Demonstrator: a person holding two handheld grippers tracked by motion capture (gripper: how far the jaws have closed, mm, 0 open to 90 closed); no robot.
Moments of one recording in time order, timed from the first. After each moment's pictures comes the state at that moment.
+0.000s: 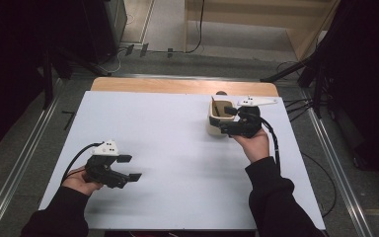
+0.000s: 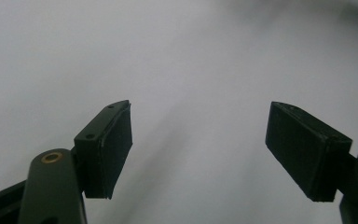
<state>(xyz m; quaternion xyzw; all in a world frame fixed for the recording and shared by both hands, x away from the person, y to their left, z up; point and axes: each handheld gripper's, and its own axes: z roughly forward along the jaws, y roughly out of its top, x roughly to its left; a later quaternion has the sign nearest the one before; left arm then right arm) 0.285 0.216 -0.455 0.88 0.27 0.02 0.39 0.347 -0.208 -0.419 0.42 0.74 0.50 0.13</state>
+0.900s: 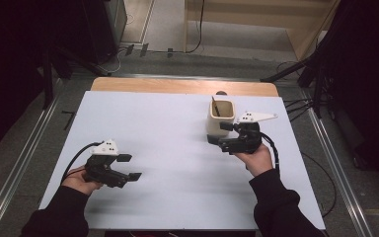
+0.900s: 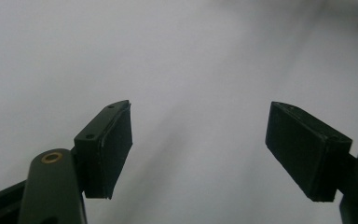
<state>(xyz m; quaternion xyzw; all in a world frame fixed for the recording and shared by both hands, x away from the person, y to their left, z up) 0.286 0.216 -0.454 0.88 0.27 0.02 0.39 0.311 -0.205 -0.433 0.38 0.77 0.51 0.08</state>
